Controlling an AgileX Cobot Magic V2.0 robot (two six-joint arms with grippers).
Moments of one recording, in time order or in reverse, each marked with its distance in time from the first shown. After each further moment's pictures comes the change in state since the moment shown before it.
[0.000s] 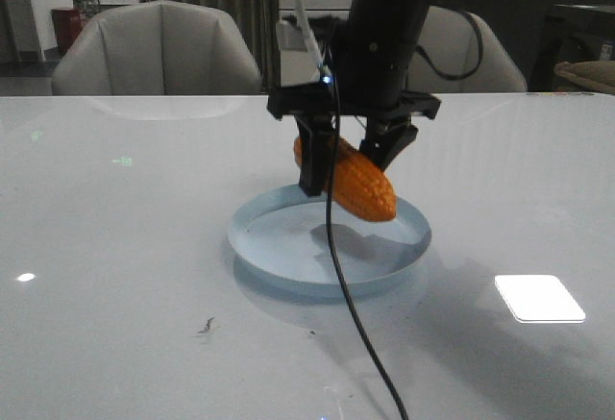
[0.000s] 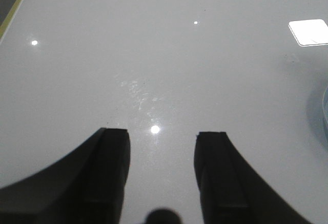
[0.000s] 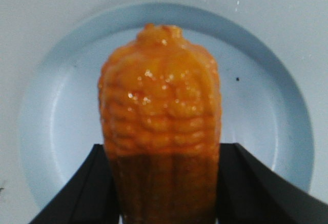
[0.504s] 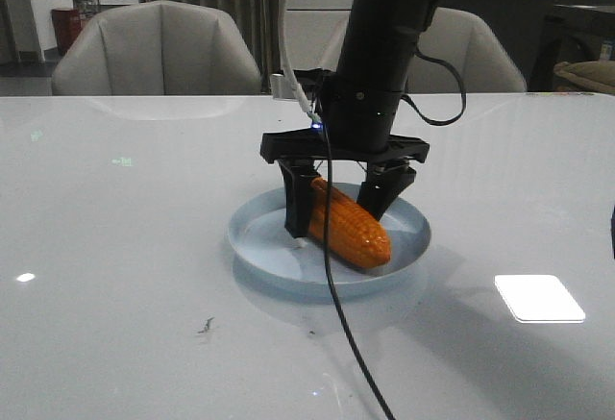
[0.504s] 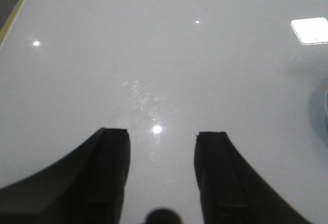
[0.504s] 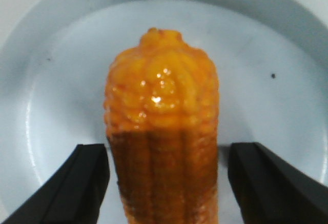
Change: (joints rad) left arm 0.000 0.000 0.000 0.006 0.001 0.000; right arm 0.004 0.077 -0.038 0.036 0.026 0.000
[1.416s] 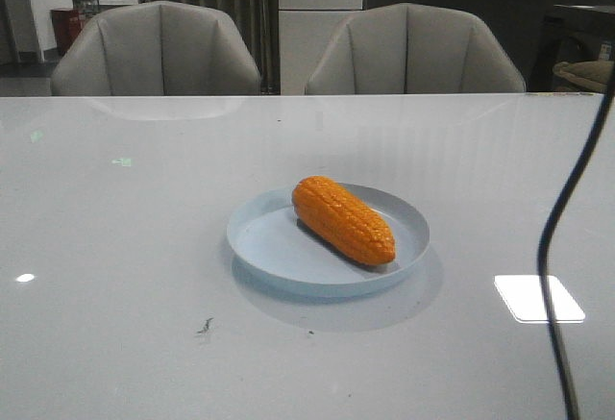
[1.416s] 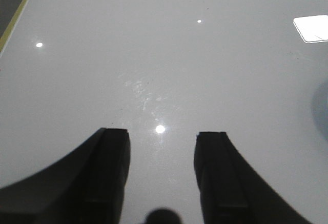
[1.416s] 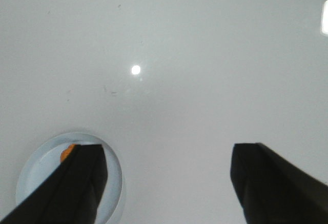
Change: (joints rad) left arm 0.000 0.000 0.000 0.016 0.001 0.000; right arm -0.271 -0.585 -0.281 -0.173 0.193 0.000
